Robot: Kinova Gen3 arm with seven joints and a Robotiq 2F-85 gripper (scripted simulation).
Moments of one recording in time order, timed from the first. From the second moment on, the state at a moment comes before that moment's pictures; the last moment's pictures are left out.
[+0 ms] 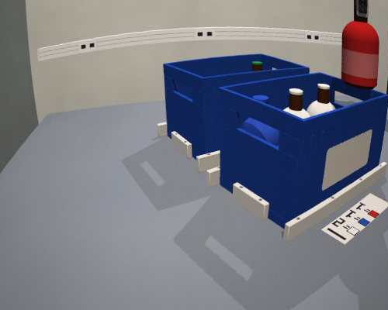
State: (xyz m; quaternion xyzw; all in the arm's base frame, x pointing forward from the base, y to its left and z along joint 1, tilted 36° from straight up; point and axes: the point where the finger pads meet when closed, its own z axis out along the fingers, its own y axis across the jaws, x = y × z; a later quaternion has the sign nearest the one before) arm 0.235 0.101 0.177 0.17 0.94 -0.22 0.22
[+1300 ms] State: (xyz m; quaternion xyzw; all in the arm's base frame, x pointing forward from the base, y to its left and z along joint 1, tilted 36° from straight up) arm 0.242 0.091 0.162 0.17 0.94 -0.22 0.22
